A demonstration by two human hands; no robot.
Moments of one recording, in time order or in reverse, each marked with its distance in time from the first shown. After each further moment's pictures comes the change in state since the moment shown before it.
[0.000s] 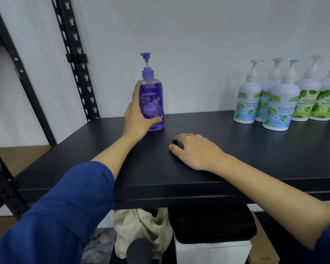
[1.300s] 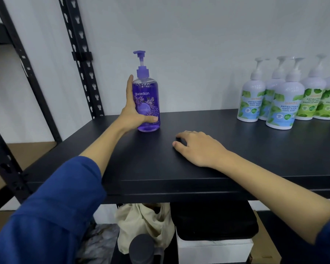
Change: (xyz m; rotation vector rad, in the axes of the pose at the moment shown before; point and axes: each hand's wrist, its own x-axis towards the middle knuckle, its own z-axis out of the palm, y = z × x) left_hand 0.011 -0.002 -0.033 -0.189 -0.261 -0.089; right_hand -0.002 -0.003 -0.001 -0.006 0.000 0.018
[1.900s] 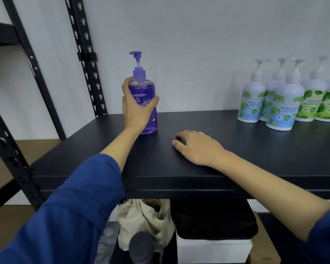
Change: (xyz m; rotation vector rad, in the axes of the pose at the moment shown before) left_hand -0.006 0.014 0.030 0.010 0.536 0.097; right_hand 0.001 0.003 0.002 0.012 0.007 -0.022
